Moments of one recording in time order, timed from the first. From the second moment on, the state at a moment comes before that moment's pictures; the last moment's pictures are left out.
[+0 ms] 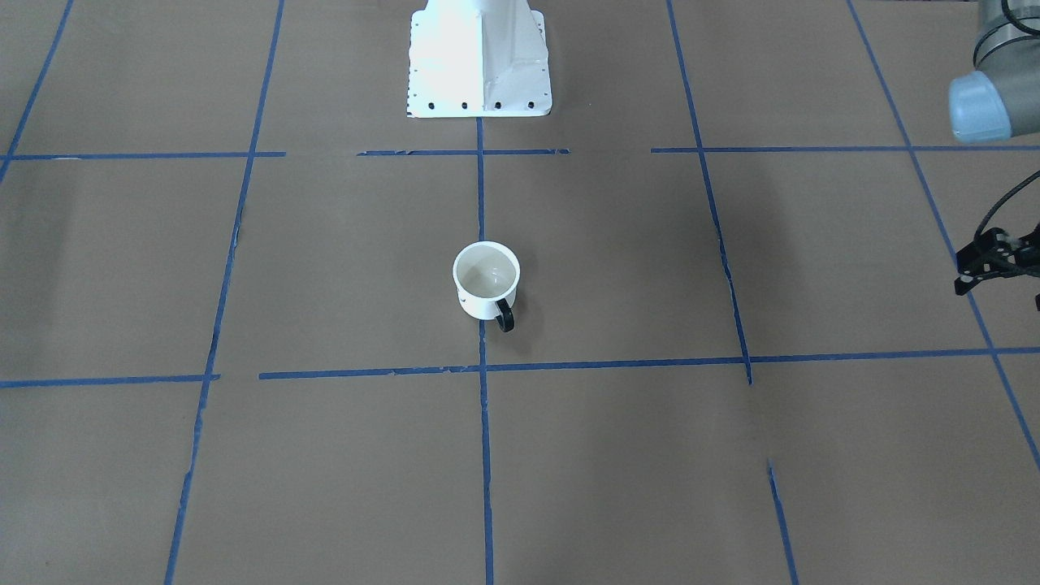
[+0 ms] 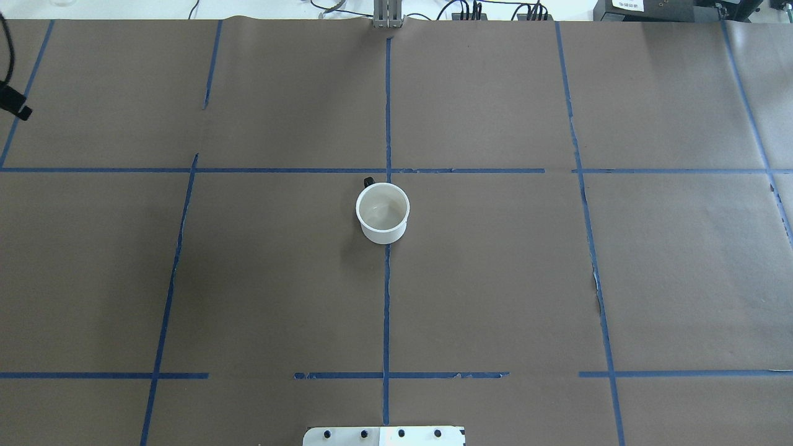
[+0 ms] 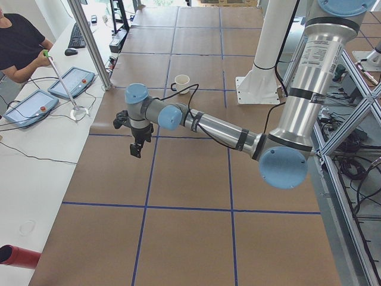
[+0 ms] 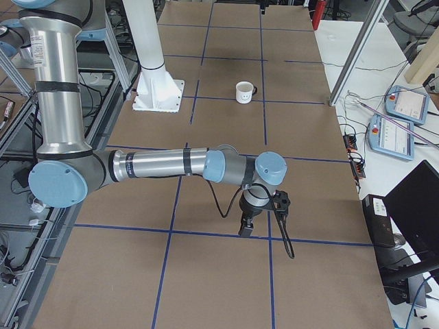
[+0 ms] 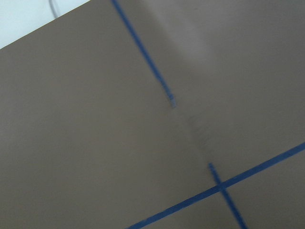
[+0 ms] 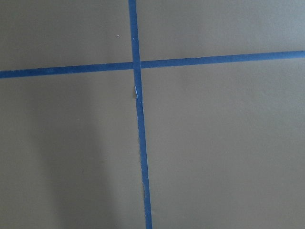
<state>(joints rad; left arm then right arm) -1.34 -1.77 -1.64 -1.62 -2.25 -0.08 1.53 -1.53 1.64 -1.83 2.27 0.01</state>
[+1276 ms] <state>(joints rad) -1.56 -1.67 -1.49 -1.54 -2.30 0.12 1.53 -1.53 1.64 -1.83 2.27 0.01</state>
